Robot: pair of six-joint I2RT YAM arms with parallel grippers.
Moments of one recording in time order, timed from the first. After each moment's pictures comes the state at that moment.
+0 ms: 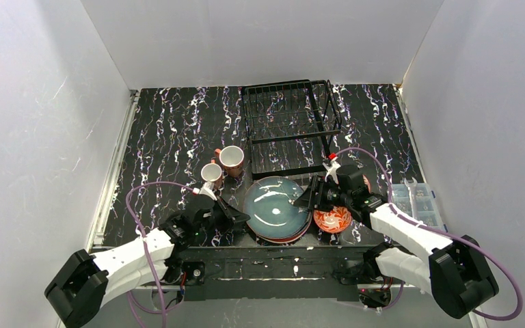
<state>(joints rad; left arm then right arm) -0.75 0.88 0.16 0.08 0.10 -1.31 0.52 1.04 0.41 -0.06 -0.43 0.69</state>
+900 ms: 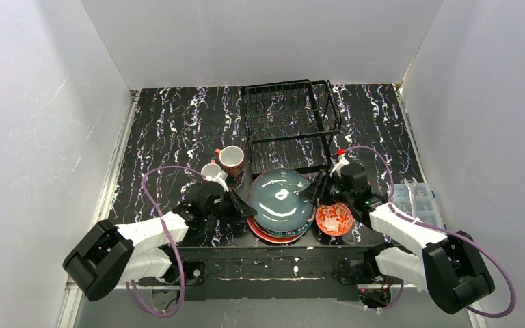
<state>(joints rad) -0.73 1.18 0.29 0.21 0.20 -1.15 0.47 1.09 0.37 0.11 -0.36 0.71</state>
